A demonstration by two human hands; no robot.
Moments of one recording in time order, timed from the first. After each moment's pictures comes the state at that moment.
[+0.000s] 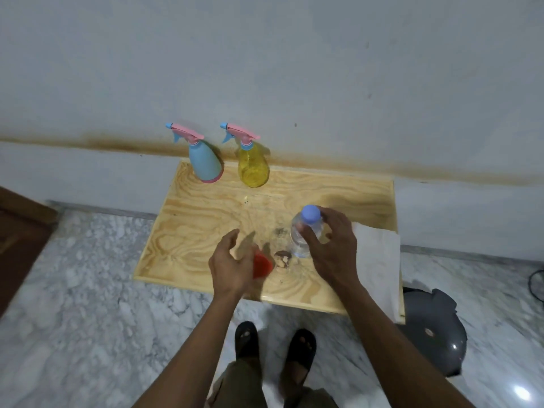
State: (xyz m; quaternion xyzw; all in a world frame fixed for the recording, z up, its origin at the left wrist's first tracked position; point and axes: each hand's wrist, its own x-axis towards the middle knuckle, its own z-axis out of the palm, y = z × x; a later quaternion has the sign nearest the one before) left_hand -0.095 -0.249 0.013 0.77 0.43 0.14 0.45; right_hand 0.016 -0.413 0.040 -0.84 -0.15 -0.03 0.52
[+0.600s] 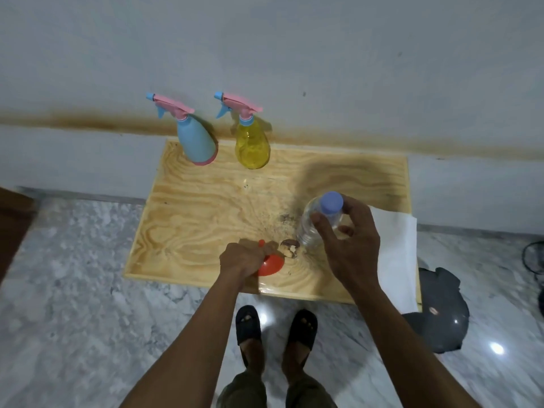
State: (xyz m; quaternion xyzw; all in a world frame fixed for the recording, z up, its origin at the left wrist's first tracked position) left_hand -0.064 -0.226 -0.007 0.70 0.52 -0.22 0.44; right_hand 0.008 -0.402 0.025 -0.83 -0.10 -0.04 0.54
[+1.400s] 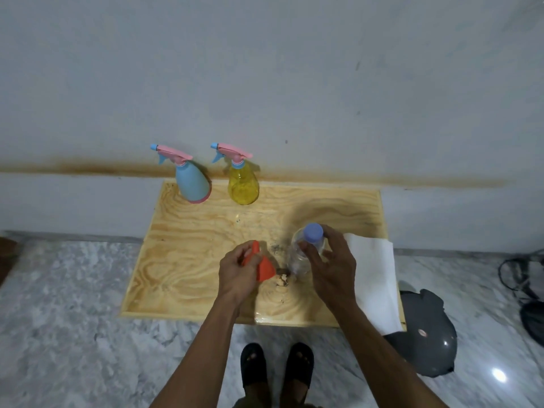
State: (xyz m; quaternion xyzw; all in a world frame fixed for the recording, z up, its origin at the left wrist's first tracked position) left_hand -0.058 -0.227 0.016 0.63 0.41 0.04 0.65; right_hand 0.000 -0.393 0.041 -0.82 -0.07 -0.04 0.56
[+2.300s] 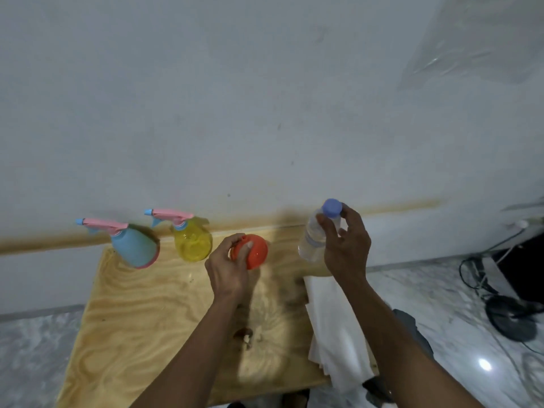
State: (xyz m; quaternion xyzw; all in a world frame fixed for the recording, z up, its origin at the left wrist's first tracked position) left_hand 0.088 -0.263 0.047 0.76 0.28 0.19 0.55; right_hand 0.149 -0.451 0.093 -0.81 0.06 -0.14 0.56
